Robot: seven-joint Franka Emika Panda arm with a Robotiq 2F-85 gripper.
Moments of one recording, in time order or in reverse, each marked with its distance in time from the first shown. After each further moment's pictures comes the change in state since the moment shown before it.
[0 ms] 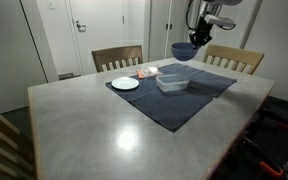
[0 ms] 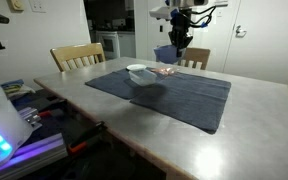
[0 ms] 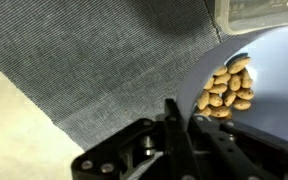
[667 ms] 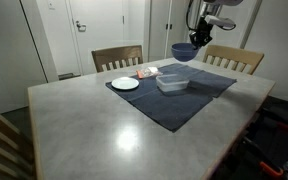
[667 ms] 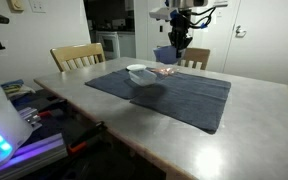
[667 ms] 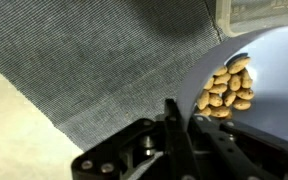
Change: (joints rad) arm 0.000 0.001 -0.001 -0.005 0.000 0.000 0.000
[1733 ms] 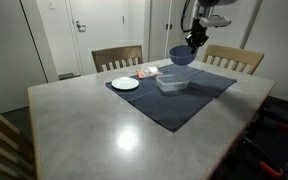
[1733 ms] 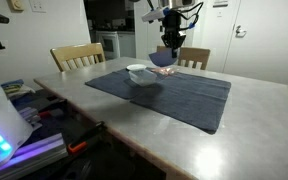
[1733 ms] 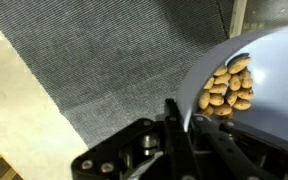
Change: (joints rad) arm 0.113 -0.005 -0.037 -0.014 -0.283 -0.001 0.187
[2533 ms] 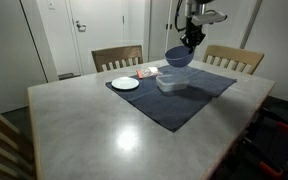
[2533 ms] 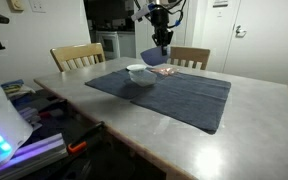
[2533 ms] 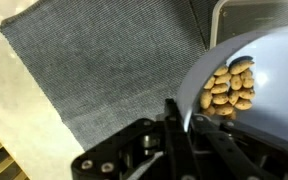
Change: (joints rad) arm 0.108 -0.025 -0.007 0.006 -0.132 -0.121 0.213
